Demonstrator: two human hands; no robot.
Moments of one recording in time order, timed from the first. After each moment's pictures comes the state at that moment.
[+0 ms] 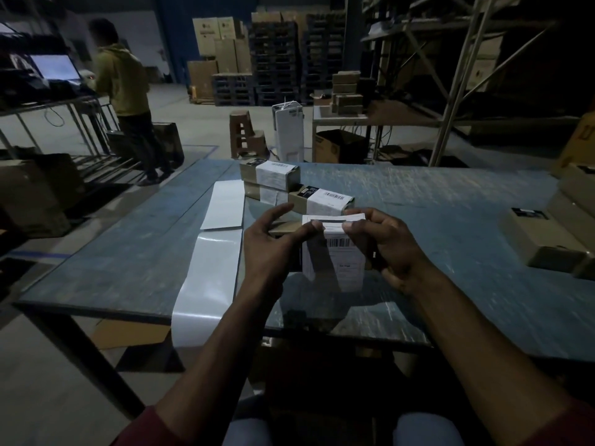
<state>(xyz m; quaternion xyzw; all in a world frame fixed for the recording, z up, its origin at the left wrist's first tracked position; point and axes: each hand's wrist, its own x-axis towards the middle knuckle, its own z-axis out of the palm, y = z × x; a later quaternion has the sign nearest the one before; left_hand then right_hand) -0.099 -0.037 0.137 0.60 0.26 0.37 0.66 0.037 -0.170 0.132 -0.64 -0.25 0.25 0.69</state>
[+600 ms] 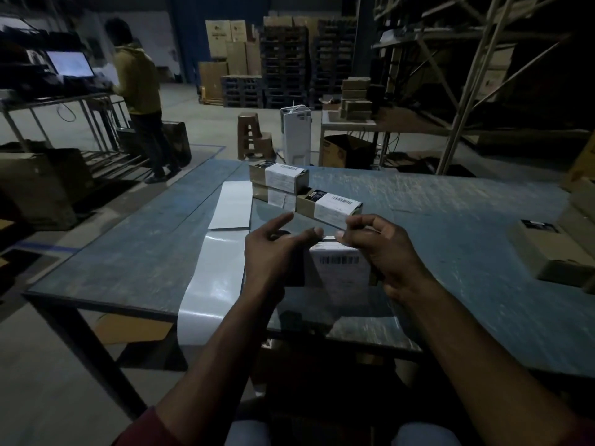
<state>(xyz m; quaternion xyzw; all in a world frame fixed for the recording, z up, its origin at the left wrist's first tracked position) -0.106 -0.025 0.129 0.60 0.31 0.33 0.66 0.020 -0.156 0.135 -0.67 -0.22 0.21 0.68</state>
